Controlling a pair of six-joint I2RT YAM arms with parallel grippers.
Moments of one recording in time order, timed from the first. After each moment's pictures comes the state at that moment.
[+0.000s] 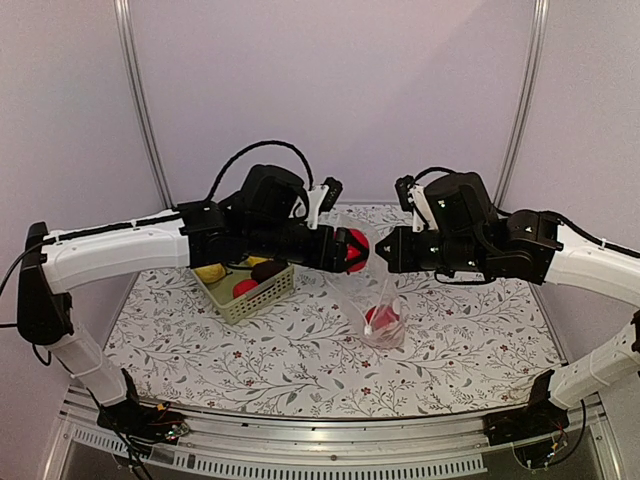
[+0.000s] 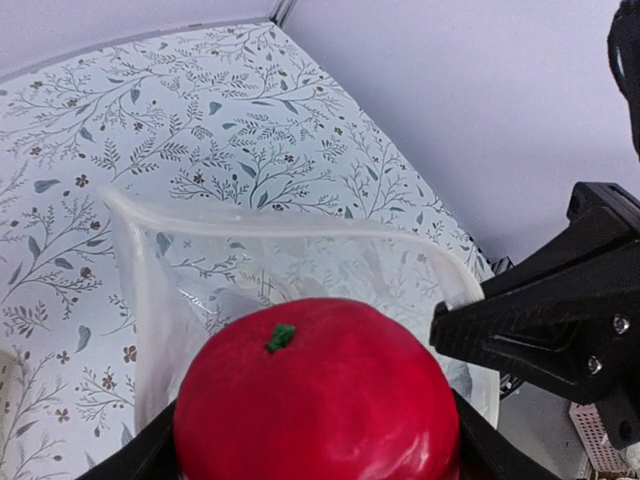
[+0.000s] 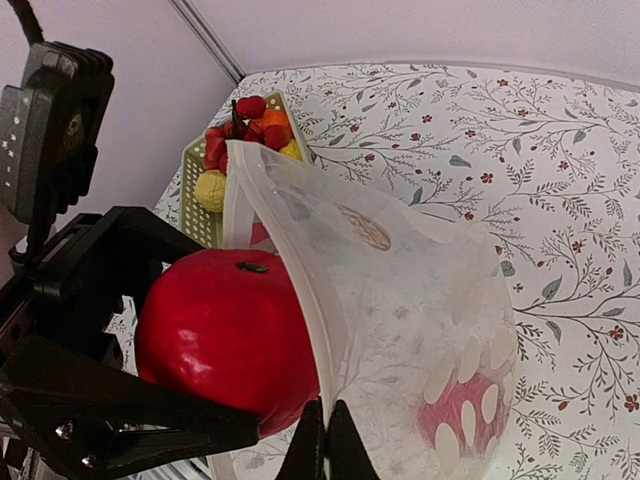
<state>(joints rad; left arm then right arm) -1.01 1.61 1.38 -0.29 0.09 -0.52 1.03 1.31 1.22 -0.48 0.23 0.64</state>
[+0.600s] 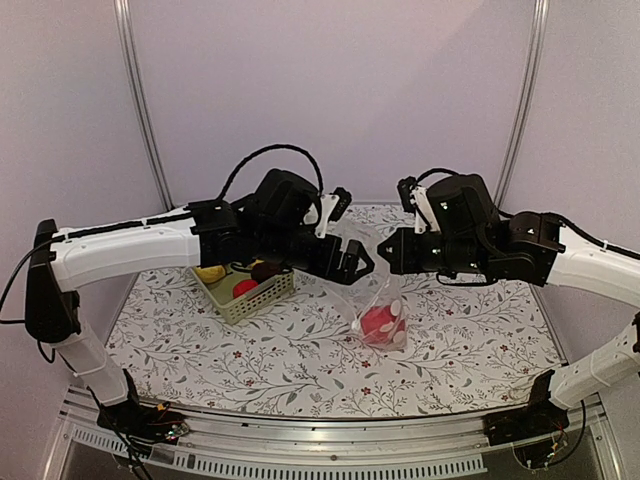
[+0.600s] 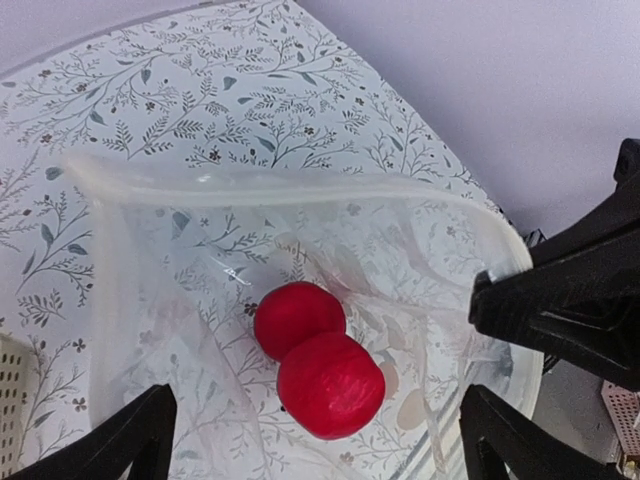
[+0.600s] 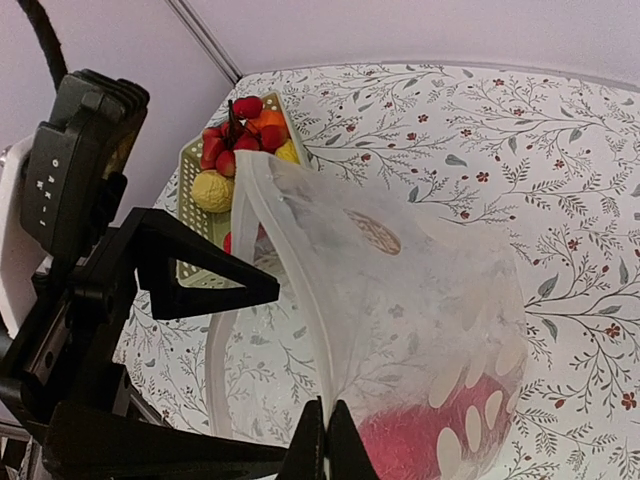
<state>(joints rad) -1.03 1.66 1.44 -0.40 0.04 -0.46 1.03 1.29 1.21 -0.48 0.24 0.64</state>
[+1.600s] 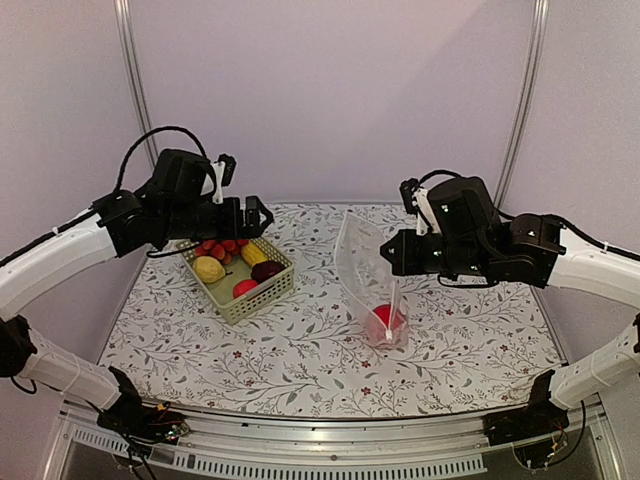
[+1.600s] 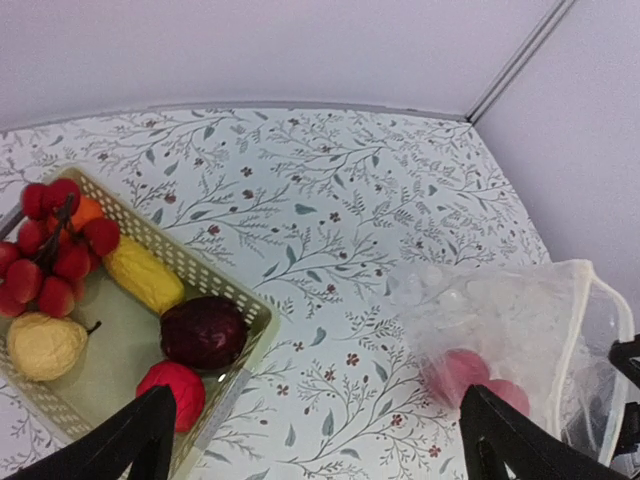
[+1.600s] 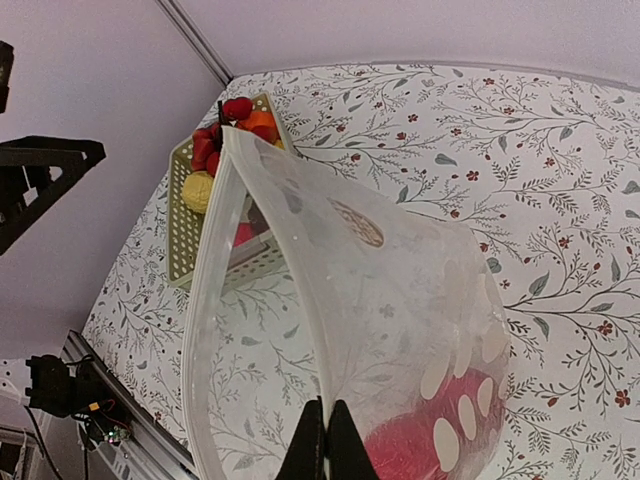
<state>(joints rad) -0.75 1.28 1.25 -0.48 -0.13 -0.48 1.03 1.29 1.19 -0.48 0.26 0.64</state>
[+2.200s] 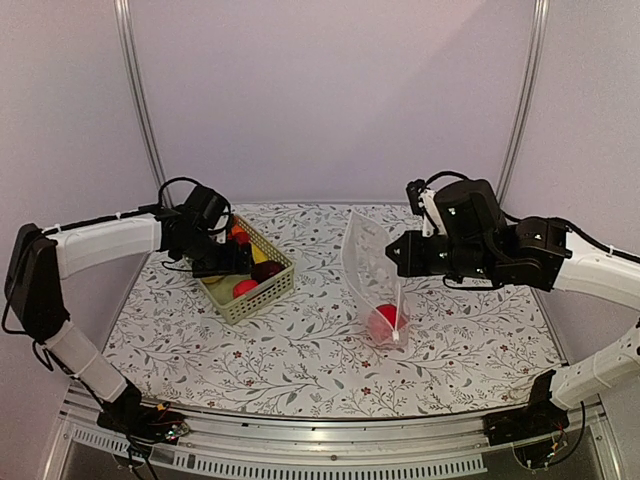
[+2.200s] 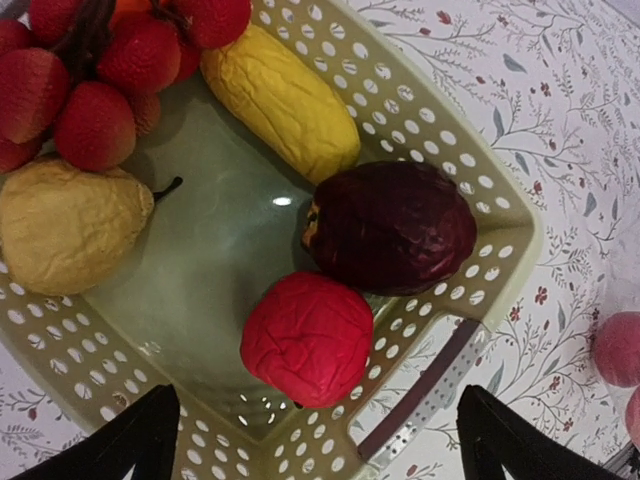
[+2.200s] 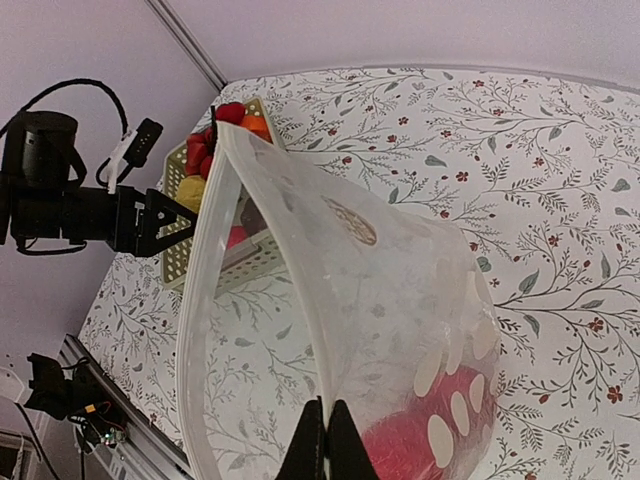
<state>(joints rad) -0.49 1.52 1.10 -0.59 -0.02 -0.46 1.03 1.26 1.16 -0.48 0.28 0.64</state>
